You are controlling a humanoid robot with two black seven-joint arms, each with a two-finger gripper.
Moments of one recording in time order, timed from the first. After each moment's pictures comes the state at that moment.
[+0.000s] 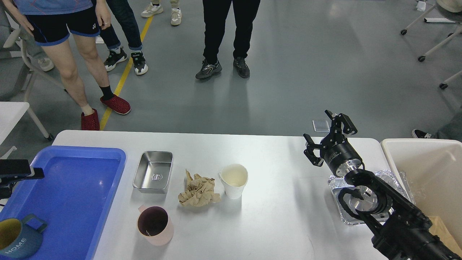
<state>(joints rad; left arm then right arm) -0.71 1.60 -0.34 -1.76 0.69 -0.56 0.10 0.41 -0.20 1.02 0.97 -0.26 0.15 0.25</state>
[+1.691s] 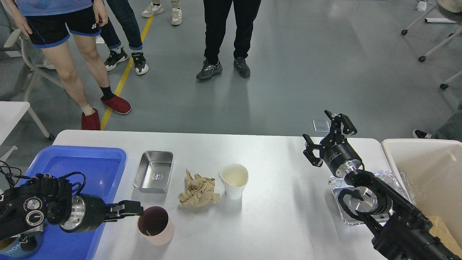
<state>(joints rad) -0.69 0.88 -0.19 -1.64 0.94 -0.34 0.40 0.40 -0.21 1.02 0.99 -0.26 0.15 0.25</state>
